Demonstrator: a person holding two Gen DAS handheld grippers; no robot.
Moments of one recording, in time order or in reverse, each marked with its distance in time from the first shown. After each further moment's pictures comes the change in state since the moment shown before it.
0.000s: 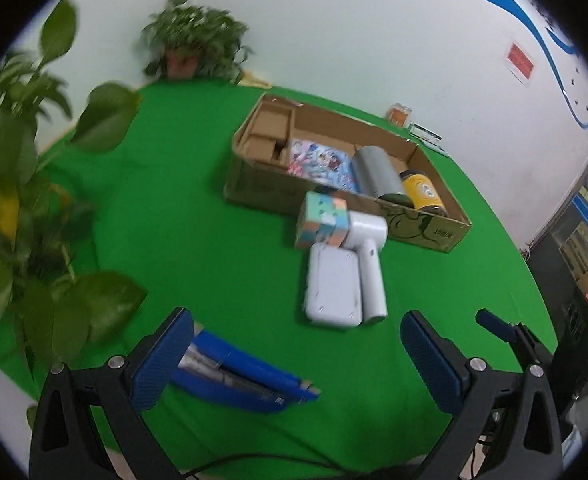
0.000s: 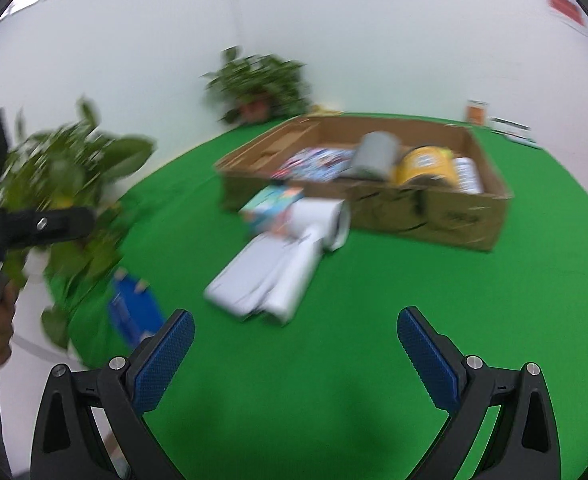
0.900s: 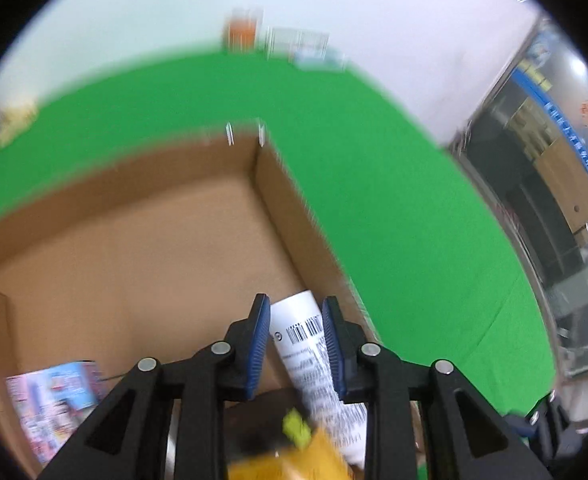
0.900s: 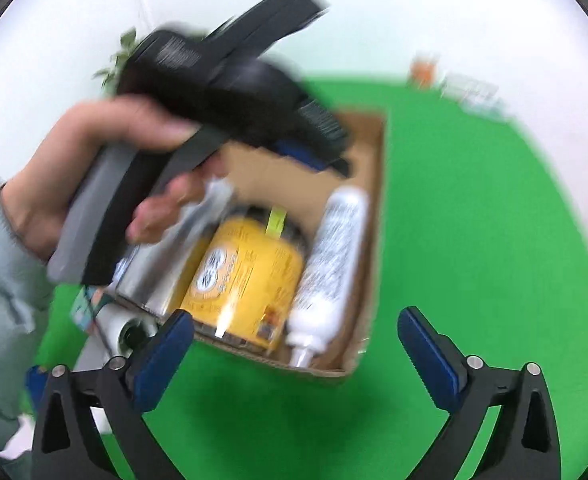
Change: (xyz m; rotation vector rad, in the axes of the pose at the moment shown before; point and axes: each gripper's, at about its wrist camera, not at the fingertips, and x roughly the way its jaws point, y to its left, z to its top) left arm 0.319 -0.270 0.241 0.445 0.296 -0.262; right arm 0.069 -0.240 0.176 0.127 0.116 -0.242
